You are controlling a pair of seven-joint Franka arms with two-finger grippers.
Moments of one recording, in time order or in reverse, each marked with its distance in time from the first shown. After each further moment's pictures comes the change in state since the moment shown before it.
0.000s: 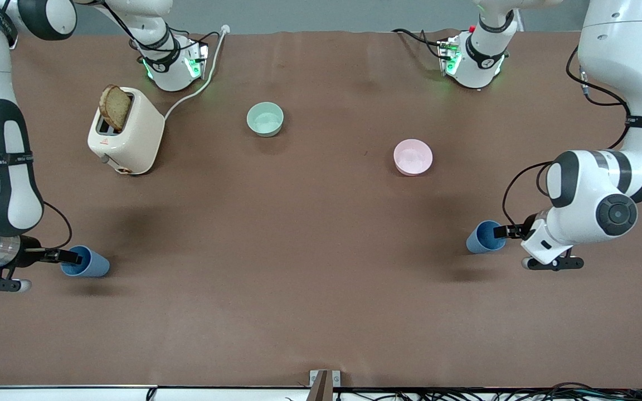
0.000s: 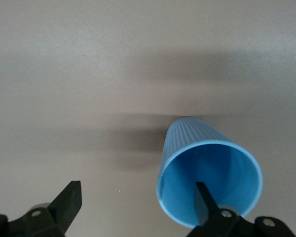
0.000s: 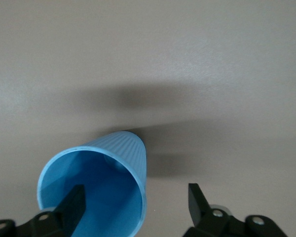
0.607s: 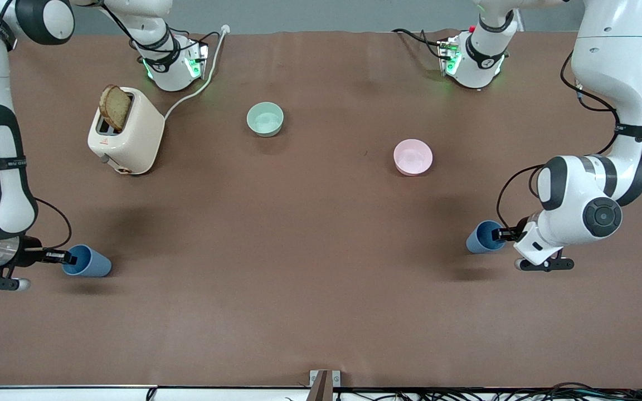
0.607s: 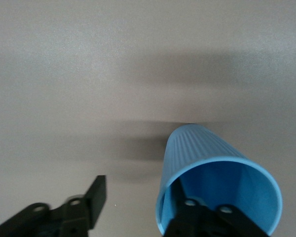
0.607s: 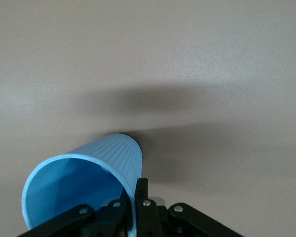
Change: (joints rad) left arm 0.000 0.029 0.000 -0.013 0.000 0.051 0.000; right arm -0.023 0.015 0.003 0.006 0.081 -0.001 -0.063
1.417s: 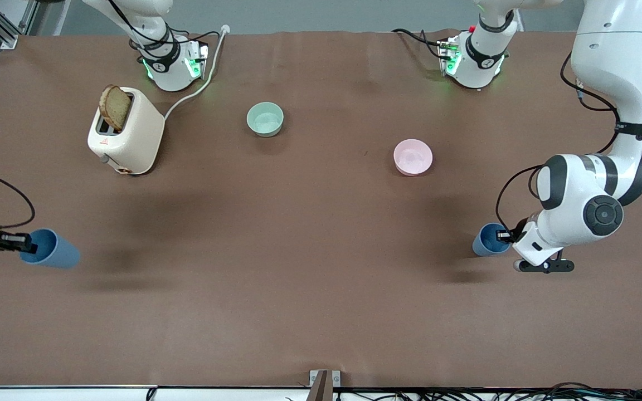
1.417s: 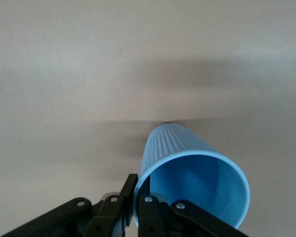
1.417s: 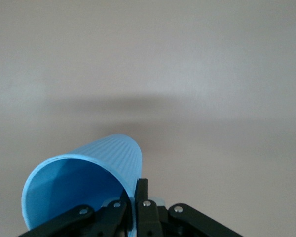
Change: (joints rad) left arm -0.017 -0.022 -0.013 0.028 0.000 0.002 0.019; right arm 0.080 -0.288 0.005 0.053 -0.177 -0.303 0.127
